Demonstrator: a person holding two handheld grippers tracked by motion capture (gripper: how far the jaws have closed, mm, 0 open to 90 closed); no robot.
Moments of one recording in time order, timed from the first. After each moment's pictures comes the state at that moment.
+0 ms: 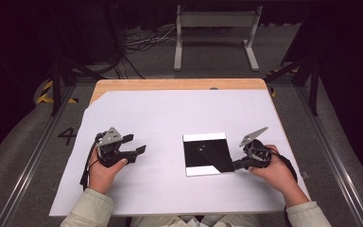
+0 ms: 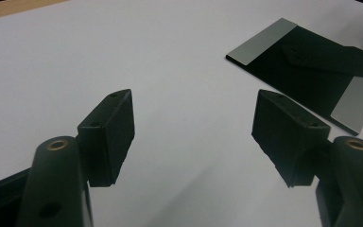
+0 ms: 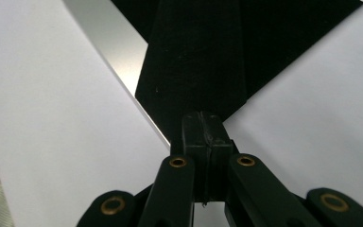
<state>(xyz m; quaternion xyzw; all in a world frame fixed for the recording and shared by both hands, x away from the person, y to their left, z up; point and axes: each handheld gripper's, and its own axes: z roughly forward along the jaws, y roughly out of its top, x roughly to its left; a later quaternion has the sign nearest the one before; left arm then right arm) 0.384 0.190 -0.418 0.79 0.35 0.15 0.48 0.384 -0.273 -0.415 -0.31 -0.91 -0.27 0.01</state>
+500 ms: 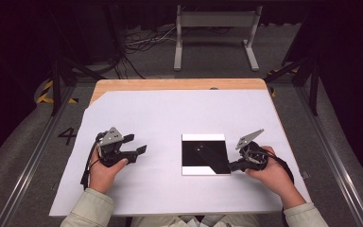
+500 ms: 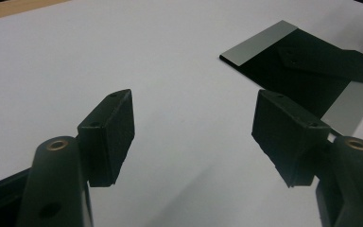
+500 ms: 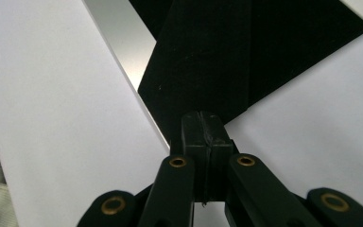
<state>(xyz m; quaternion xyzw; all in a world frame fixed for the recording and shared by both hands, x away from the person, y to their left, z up) 0.385 0.188 -0.418 0.79 0.35 0.15 0.48 0.378 -0.263 -0.414 -0.29 -0.91 -0.28 0.00</state>
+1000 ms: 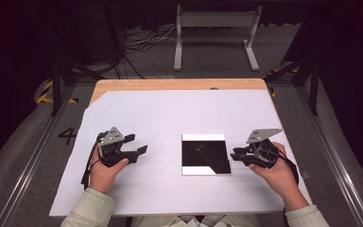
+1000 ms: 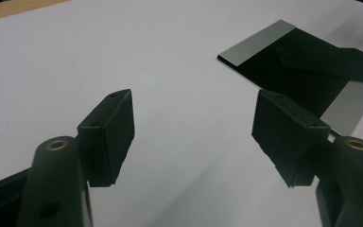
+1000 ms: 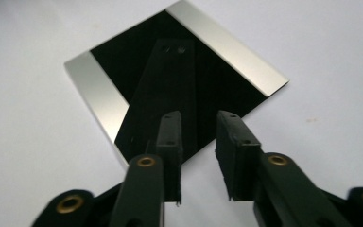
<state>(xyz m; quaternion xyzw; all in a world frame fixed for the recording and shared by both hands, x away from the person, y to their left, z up) 0.384 0.186 -0.418 0.80 0.34 0.15 0.48 0.366 -0.276 -0.384 -0.31 -0.87 -0.36 -0.12</state>
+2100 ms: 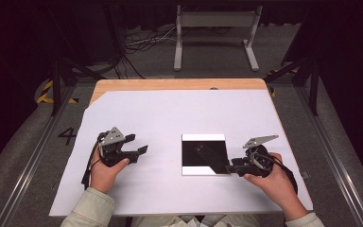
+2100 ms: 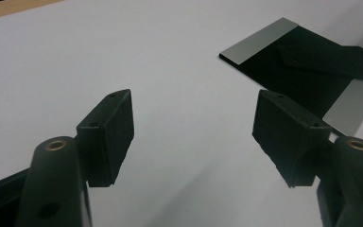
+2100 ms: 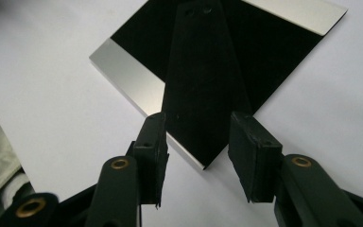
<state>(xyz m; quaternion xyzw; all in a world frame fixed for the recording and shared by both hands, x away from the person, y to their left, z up) 0.386 0.185 -0.419 0.80 0.34 0.15 0.47 0.347 -0.263 -0.398 -0.40 -0.85 -0.34 -0.03</state>
